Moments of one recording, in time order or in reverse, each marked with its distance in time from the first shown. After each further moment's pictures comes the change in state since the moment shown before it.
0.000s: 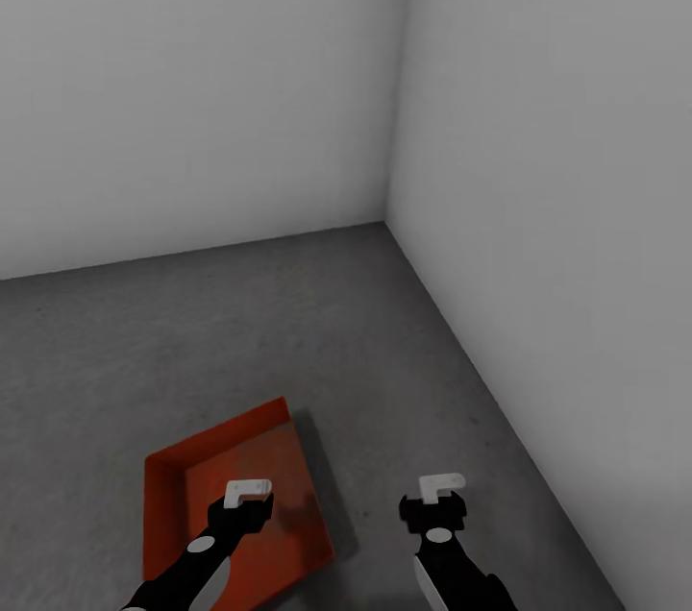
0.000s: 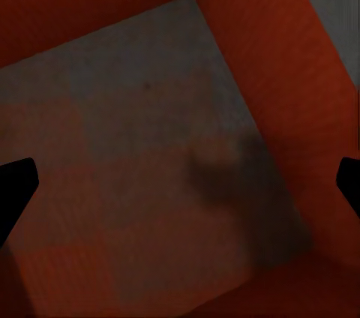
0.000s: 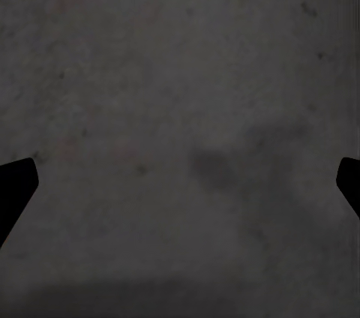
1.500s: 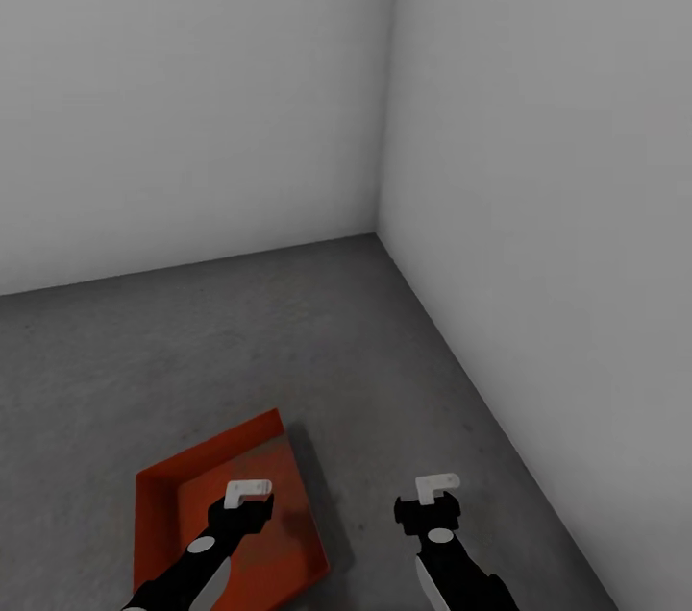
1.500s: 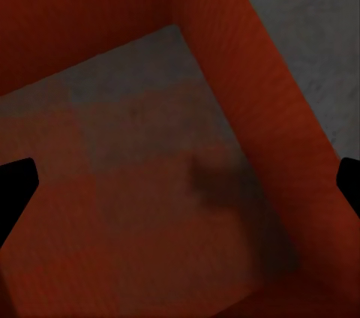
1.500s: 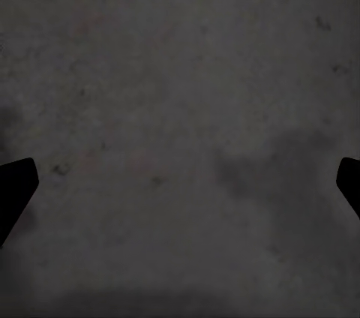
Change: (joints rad) left arm 0.000 -0.001 -0.001 0.000 0.000 0.000 -0.001; right arm 0.000 -0.004 -0.003 0.002 0.002 0.000 0.086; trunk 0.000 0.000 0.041
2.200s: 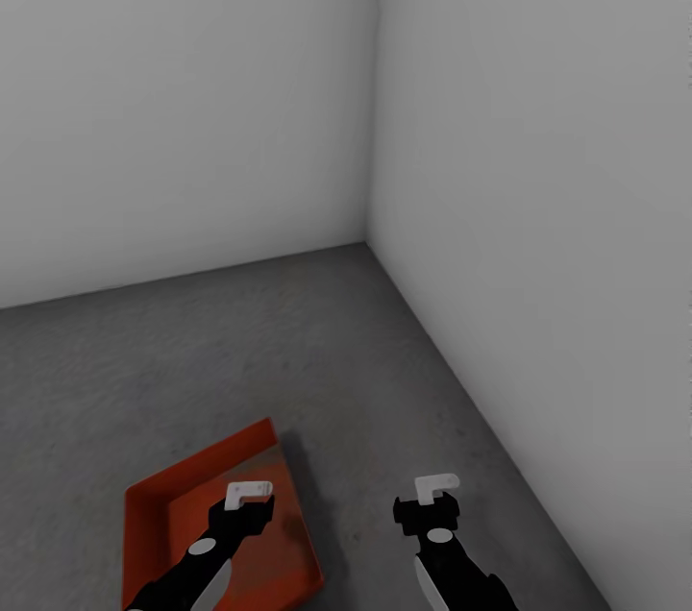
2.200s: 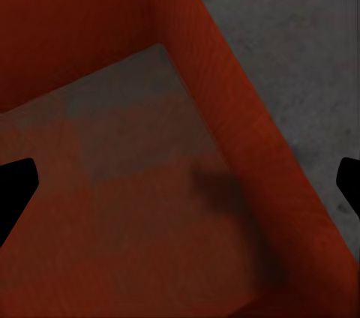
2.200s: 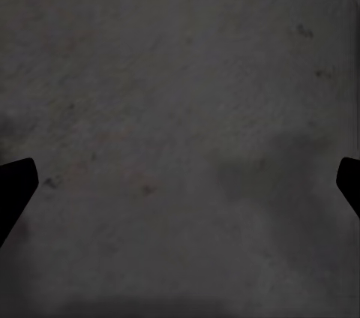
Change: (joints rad) left arm 0.004 -0.004 0.001 -0.001 0.000 0.000 0.007; right arm 0.000 0.002 0.000 0.000 -0.004 0.001 0.001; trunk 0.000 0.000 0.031
